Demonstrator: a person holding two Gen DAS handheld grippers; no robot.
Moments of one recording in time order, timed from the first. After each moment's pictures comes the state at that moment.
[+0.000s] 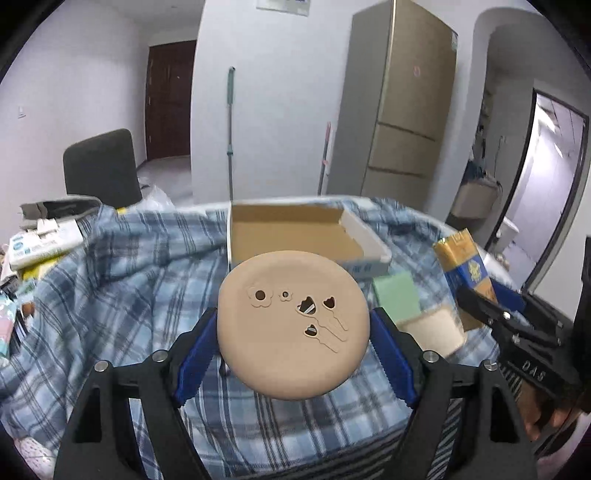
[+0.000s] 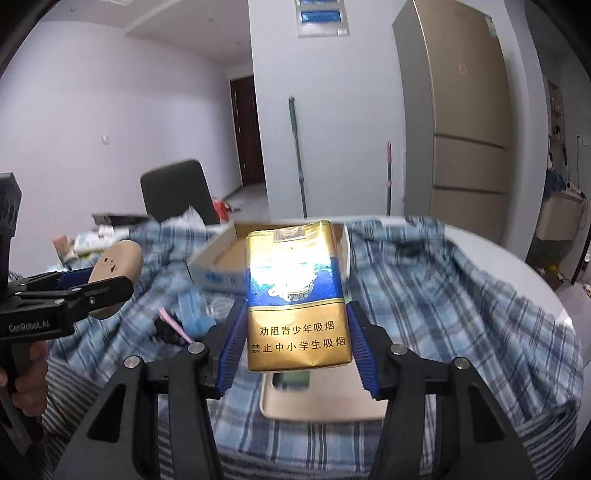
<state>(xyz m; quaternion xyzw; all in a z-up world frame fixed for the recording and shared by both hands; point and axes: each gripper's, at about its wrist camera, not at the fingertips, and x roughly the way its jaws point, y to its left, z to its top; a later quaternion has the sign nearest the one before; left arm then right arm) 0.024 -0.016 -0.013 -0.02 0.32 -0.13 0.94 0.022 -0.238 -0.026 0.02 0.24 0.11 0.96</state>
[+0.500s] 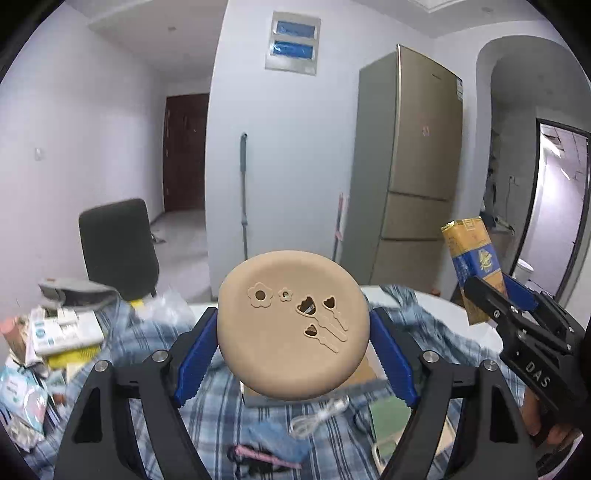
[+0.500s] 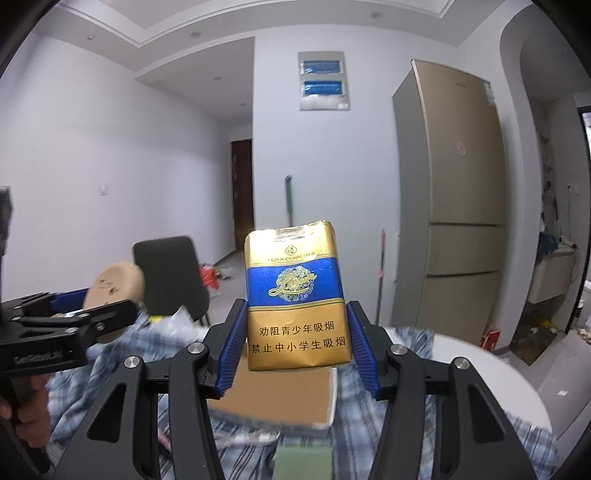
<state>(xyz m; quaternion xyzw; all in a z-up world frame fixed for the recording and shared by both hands) 0.066 -0.028 0.099 -0.03 0.22 -0.09 0.97 0.077 -0.234 0.087 0.01 0.11 0.08 0.99</state>
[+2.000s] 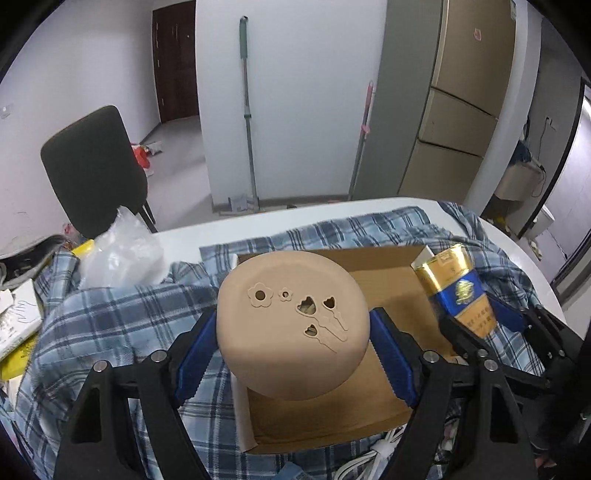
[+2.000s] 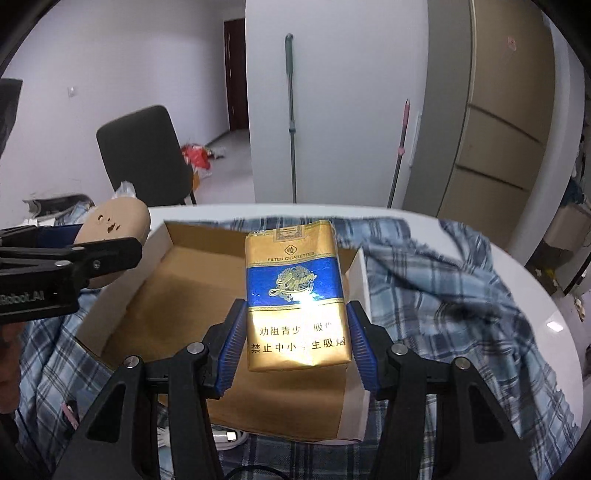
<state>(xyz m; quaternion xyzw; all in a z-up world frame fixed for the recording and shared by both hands) 0.277 -0.033 -0.015 0.00 0.41 -0.07 0.91 0.252 -0.210 -0.060 -0.03 0.36 0.08 0.93</state>
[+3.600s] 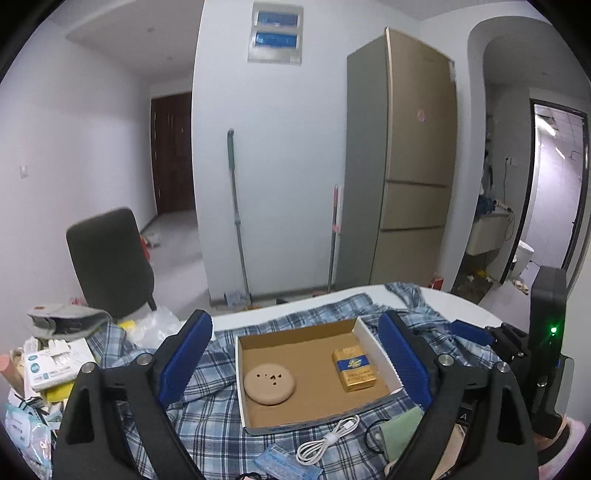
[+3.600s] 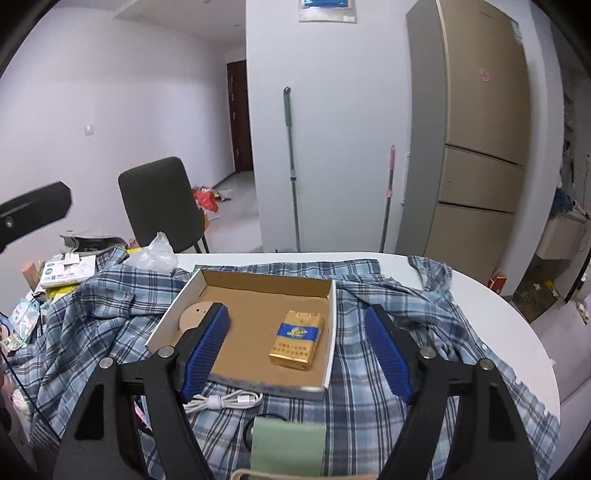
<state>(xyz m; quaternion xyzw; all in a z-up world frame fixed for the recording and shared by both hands) 0.142 -0.039 0.114 0.01 0.23 -0.10 0.97 0.155 -0.241 0.033 0.00 0.28 0.09 0.96</state>
